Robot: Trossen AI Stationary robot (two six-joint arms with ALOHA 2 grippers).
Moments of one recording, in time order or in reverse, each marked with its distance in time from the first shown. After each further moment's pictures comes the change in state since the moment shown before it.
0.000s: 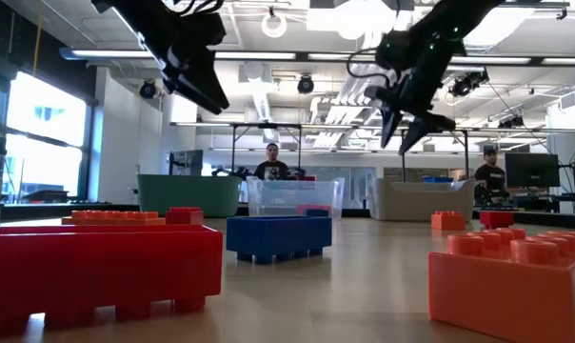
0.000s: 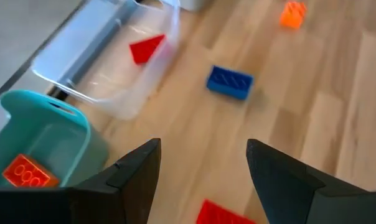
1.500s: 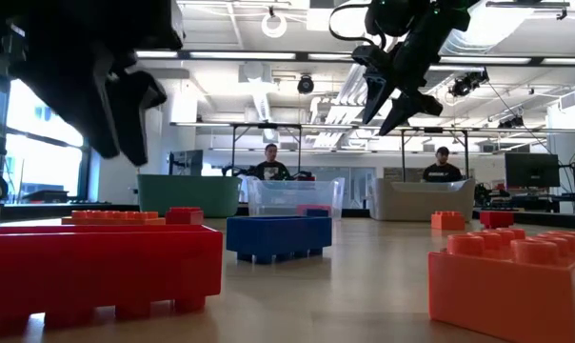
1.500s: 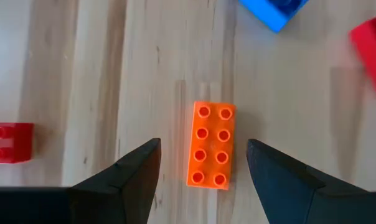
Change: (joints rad) left arm -0.605 0.298 -0.001 -0.076 0.052 -0.310; right arm 0.293 -0.042 0.000 0.020 0.002 0.048
